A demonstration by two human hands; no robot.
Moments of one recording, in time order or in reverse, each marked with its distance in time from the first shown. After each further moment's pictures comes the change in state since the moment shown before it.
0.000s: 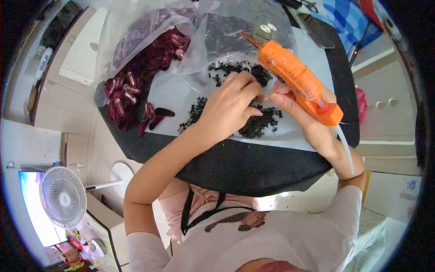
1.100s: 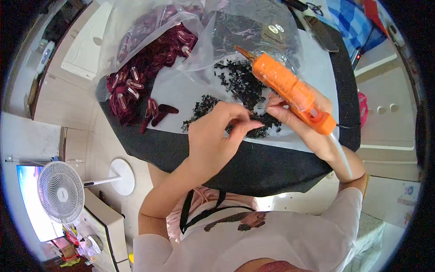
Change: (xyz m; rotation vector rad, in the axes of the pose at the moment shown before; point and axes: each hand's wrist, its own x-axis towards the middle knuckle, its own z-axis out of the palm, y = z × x) left_hand -0.045 0.044 -0.022 -0.288 0.322 -0.324; right_hand -0.002 -0.002 0.006 -0.084 -0.138 -0.017
